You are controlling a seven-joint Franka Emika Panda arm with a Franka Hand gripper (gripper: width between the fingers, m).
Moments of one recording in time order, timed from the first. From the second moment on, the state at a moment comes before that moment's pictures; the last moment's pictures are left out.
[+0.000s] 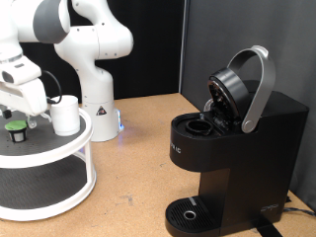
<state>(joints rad) 0.03 -0.48 -0.79 -2.69 -0.37 2.26 -1.85</state>
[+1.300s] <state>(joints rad) 0.03 -0.51 -0.80 -2.69 -0.28 2.25 -1.85</state>
